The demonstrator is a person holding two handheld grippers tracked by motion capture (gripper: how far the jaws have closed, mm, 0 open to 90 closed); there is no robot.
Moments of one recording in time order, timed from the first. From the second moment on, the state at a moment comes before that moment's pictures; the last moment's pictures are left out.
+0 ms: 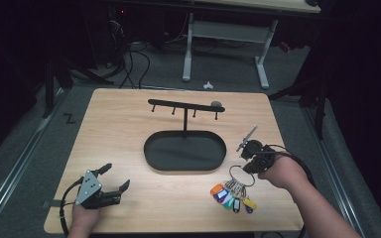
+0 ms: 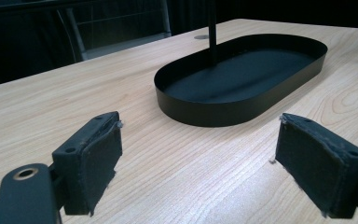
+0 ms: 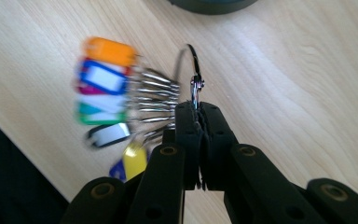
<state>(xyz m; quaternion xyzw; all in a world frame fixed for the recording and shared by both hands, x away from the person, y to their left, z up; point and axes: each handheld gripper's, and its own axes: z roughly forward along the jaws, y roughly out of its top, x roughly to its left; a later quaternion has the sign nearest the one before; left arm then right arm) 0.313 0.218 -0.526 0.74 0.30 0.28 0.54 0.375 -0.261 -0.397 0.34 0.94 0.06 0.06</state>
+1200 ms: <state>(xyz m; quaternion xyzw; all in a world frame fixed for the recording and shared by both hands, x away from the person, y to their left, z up) 0.316 0.219 -0.526 0.74 0.31 0.27 0.54 0.404 -0.213 -0.266 0.32 0.94 0.10 0.12</state>
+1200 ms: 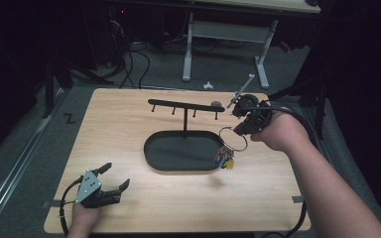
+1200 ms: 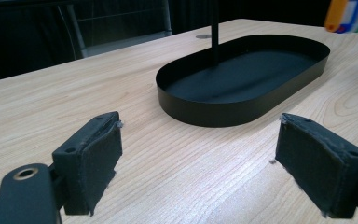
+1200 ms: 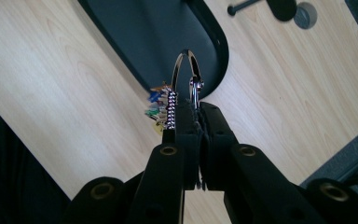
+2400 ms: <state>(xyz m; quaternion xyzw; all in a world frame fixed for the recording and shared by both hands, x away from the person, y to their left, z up) 0.315 0.218 -0.526 0.74 0.30 0.27 0.54 0.495 -0.196 -0.306 0.36 0.92 0.13 0.11</state>
